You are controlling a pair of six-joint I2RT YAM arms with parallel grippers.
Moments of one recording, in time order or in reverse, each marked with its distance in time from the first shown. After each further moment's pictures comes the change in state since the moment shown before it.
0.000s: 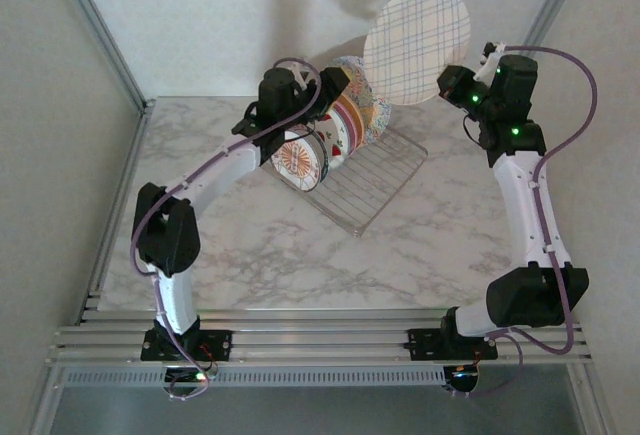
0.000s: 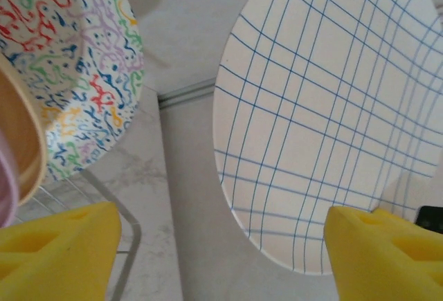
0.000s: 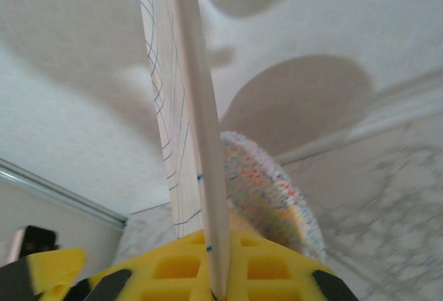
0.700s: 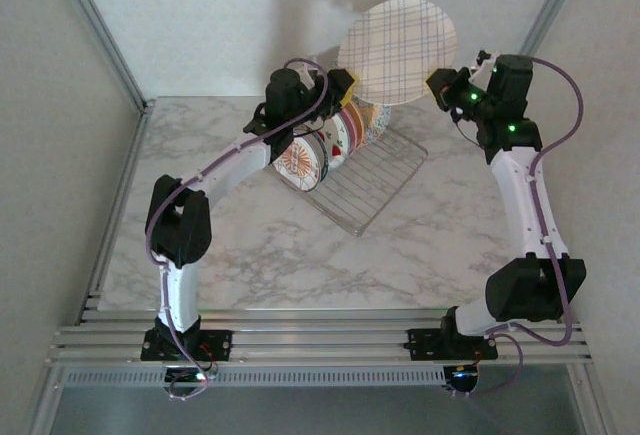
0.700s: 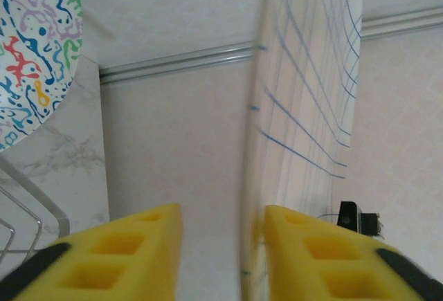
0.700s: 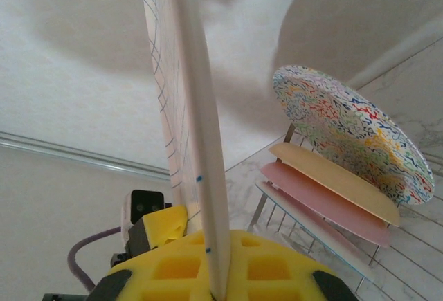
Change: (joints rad) left arm -0.008 0.085 0.041 0.158 0.088 -0.188; right arm -0.002 0.038 -0.008 0.015 -0.206 0.308
